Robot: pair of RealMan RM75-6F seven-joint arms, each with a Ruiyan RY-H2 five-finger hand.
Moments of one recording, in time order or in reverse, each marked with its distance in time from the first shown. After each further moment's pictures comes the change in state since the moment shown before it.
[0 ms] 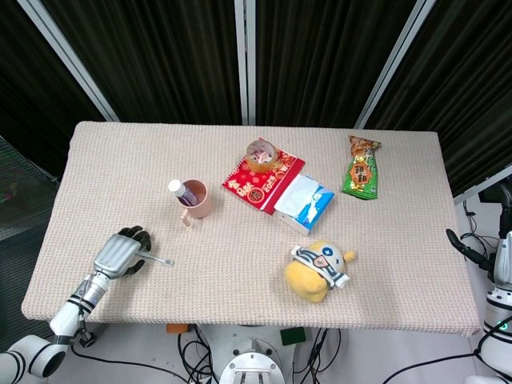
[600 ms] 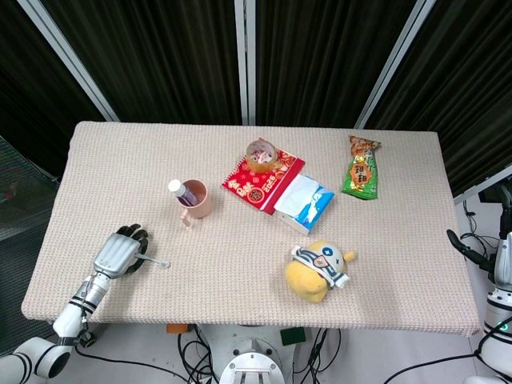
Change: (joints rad) left arm 0.021 -0.050 -0.015 0.056 -0.013 0.053 0.045; right arm -0.002 -0.001 -0.001 0.004 0.001 0.002 0.003
